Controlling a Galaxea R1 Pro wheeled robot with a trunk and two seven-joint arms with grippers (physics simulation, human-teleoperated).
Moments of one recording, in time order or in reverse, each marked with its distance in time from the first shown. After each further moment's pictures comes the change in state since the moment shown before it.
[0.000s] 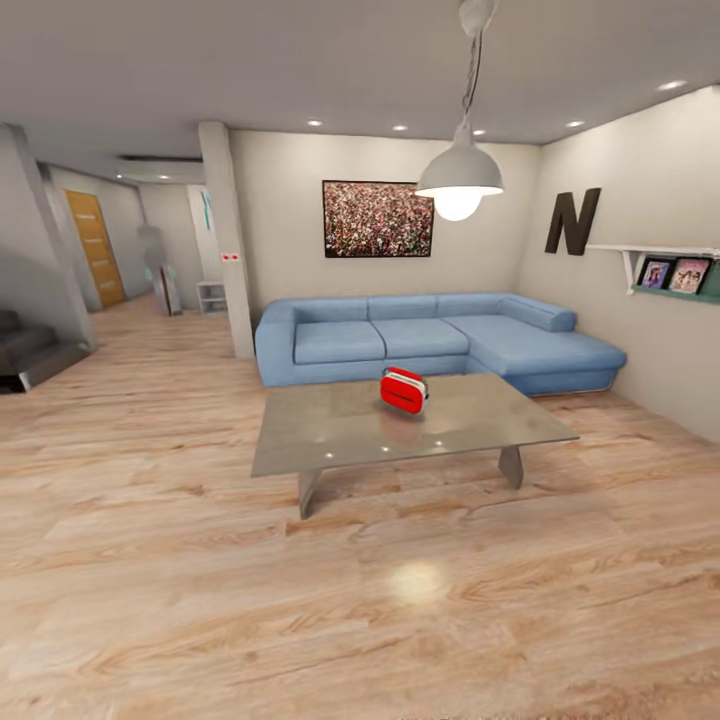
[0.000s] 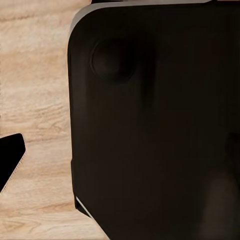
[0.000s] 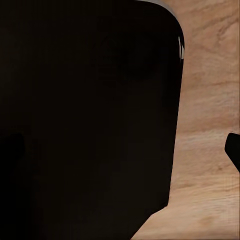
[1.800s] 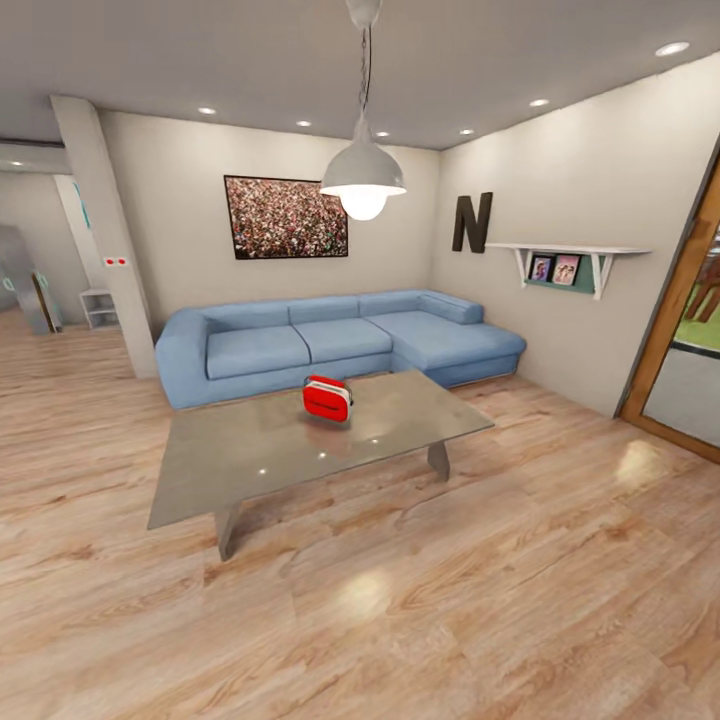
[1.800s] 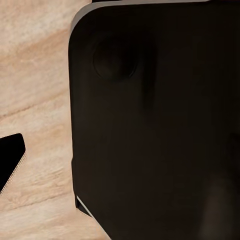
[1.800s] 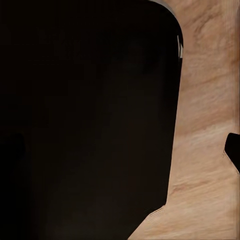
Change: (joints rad) left arm 0.000 0.001 0.000 0.000 0.000 0.003 0.000; right arm 0.000 -0.002 0.002 0.000 0.004 0.004 0.000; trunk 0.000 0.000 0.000
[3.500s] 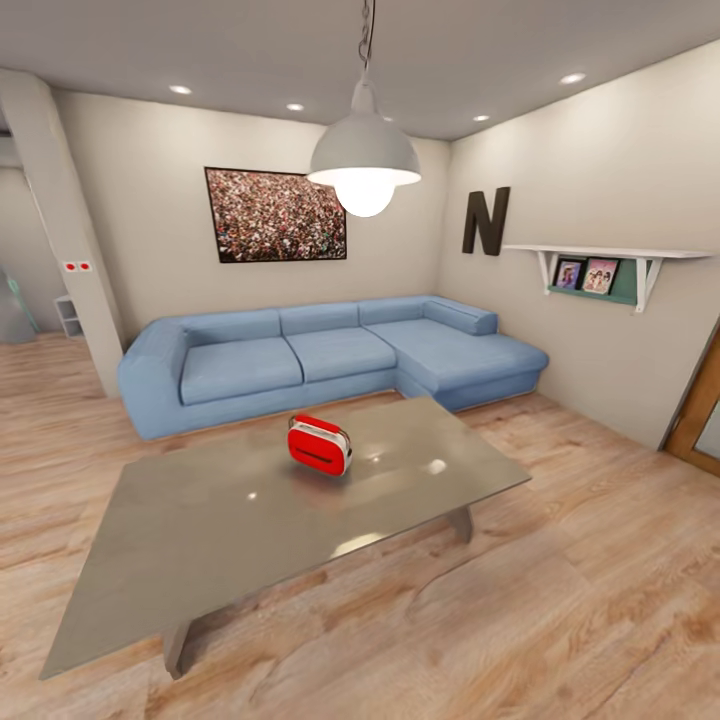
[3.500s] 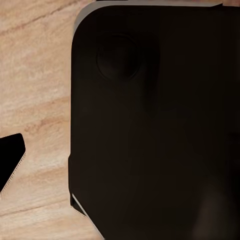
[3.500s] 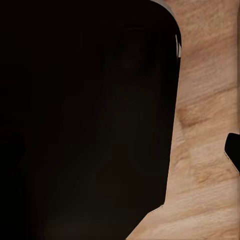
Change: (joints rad) left arm 0.000 0.002 -0.002 0.001 0.055 0.000 0.002; right arm 0.000 0.002 0.001 0.000 0.001 0.003 -0.010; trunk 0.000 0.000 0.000
